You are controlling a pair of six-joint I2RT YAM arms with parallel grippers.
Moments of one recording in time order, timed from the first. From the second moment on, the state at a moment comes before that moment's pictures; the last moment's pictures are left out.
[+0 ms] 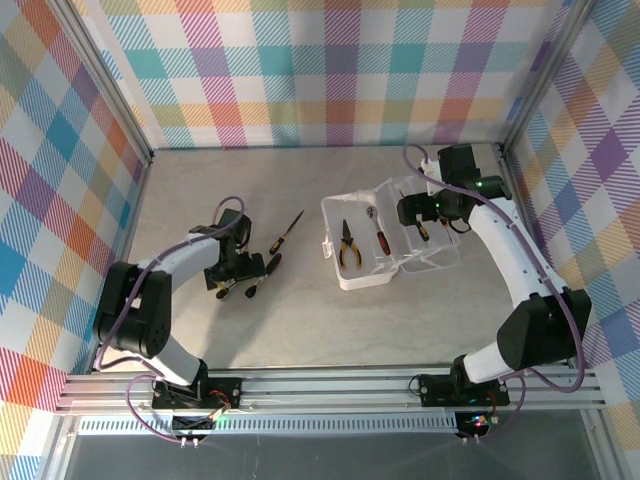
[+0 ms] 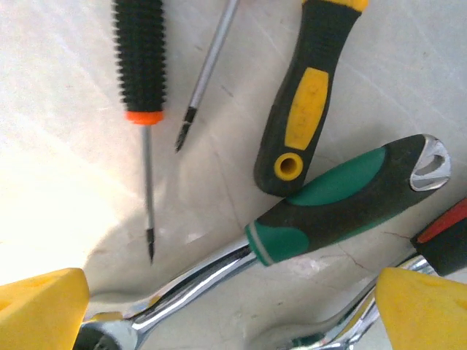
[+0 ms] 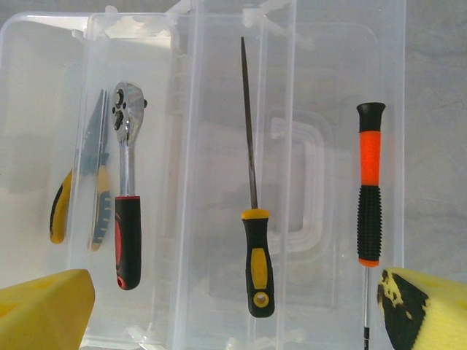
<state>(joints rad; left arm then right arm) -0.26 1.56 0.92 -0.73 -0.06 -0.55 0.21 1.47 1.41 -0.94 -0.06 -0.03</state>
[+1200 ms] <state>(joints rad) -0.44 1.63 0.99 -0.81 -0.09 -0.42 0.21 1.48 1.38 -0.93 -0.08 -0.03</state>
